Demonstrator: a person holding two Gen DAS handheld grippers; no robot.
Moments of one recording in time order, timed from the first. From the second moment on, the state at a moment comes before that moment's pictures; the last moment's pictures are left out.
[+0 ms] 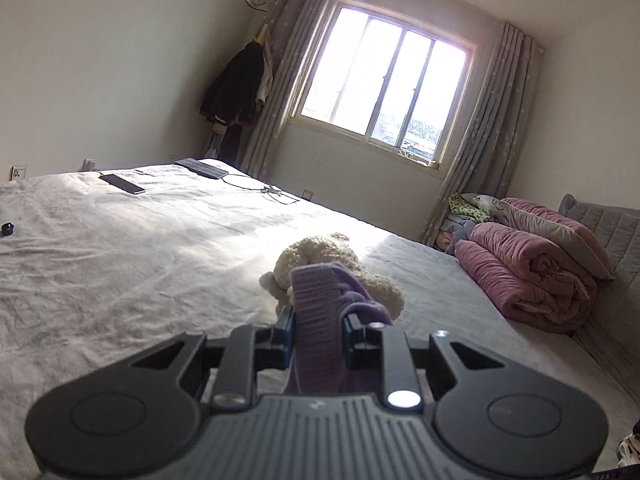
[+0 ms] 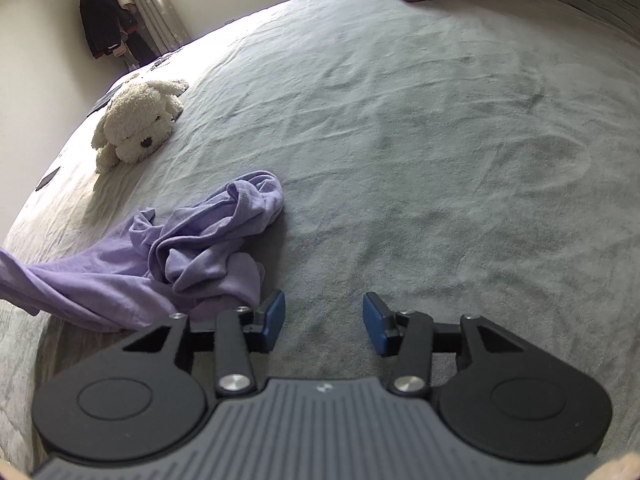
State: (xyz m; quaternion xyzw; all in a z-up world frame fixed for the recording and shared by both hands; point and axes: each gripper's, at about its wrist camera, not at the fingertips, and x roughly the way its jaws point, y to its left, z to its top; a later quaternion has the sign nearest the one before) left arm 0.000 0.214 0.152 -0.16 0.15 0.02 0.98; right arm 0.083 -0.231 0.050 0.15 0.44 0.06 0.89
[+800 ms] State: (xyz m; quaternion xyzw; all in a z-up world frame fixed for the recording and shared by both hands) left arm -0.008 0.253 0.128 -0.21 0.21 0.04 0.95; right arm 0.072 -0.150 0.060 -0.01 0.32 0.21 0.92
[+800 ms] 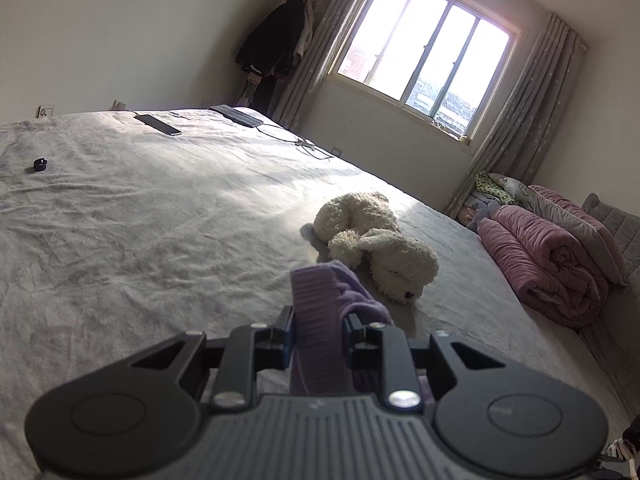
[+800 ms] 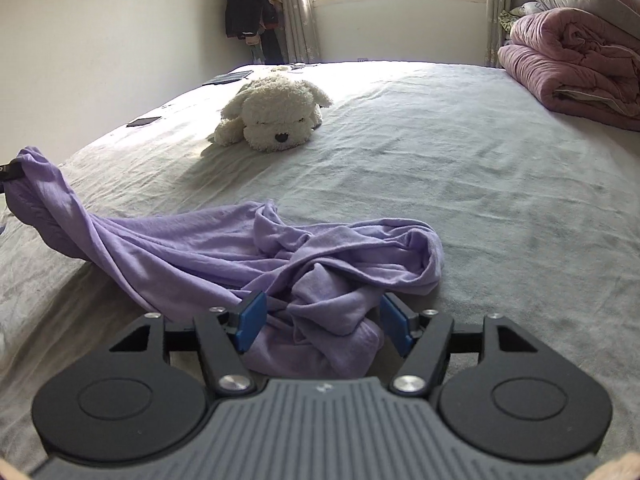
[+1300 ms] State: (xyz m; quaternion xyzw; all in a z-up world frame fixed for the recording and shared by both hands) left arm -0.022 0.266 0.136 -0.20 0.18 0.07 0.96; right arm 0.068 -0.266 0.116 0.14 0.25 -0.01 0.96
